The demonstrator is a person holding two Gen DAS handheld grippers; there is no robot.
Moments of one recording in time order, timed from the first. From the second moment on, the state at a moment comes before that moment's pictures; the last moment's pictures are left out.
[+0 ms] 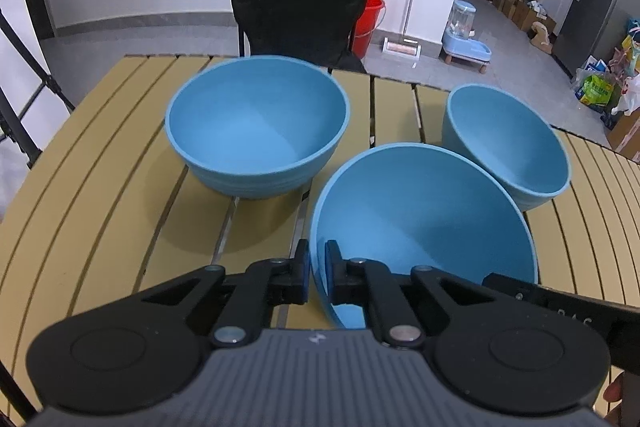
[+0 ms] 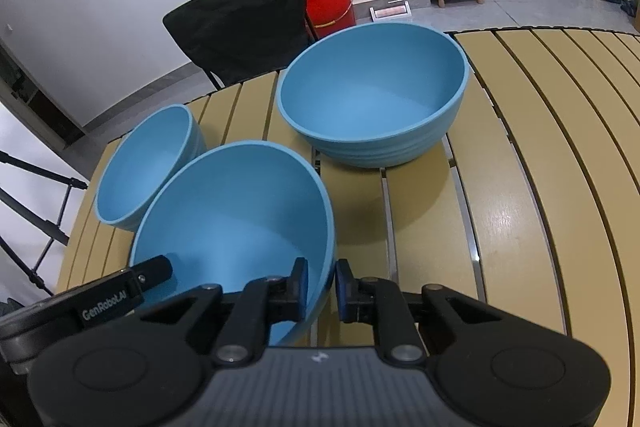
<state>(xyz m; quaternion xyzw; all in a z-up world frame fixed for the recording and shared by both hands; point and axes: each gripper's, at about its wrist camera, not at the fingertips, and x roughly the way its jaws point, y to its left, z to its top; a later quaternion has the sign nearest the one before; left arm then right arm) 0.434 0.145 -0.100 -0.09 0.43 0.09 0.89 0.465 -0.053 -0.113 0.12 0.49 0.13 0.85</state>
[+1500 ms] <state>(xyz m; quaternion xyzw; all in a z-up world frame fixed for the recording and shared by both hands) 0.326 -0.088 -0.011 -0.01 0.38 -0.02 0.92 0.308 -0.286 -0.028 0.20 0.39 0.04 0.90</state>
